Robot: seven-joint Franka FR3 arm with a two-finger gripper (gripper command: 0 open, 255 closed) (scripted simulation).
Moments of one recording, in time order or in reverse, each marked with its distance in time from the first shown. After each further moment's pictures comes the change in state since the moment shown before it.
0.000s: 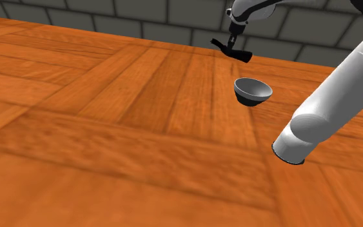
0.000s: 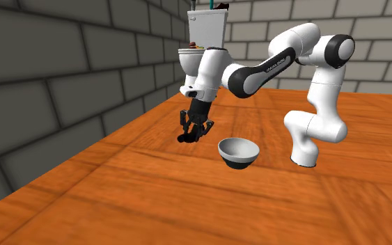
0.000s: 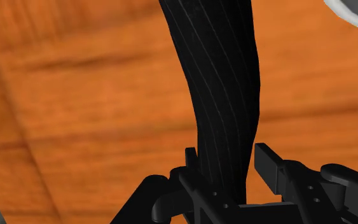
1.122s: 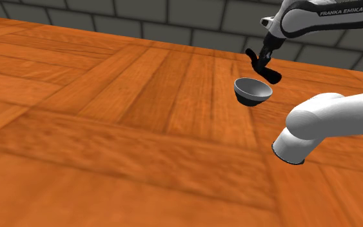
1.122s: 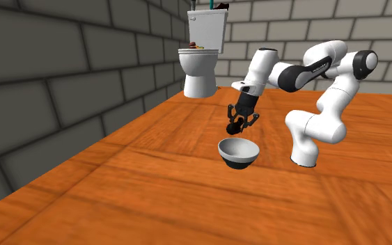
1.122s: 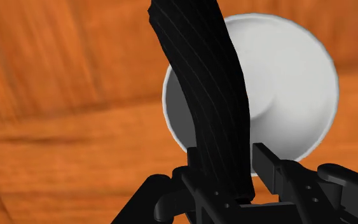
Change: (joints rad) arm -0.167 -0.755 0.087 -0.581 -0.206 -0.172 0.060
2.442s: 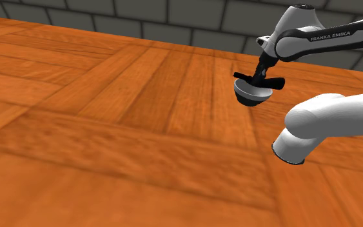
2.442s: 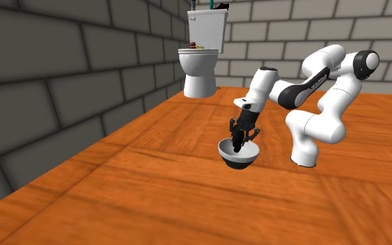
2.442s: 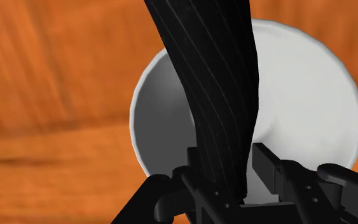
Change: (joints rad) arm -0.045 -0.008 -0.040 -0.186 -0.067 0.175 0.021
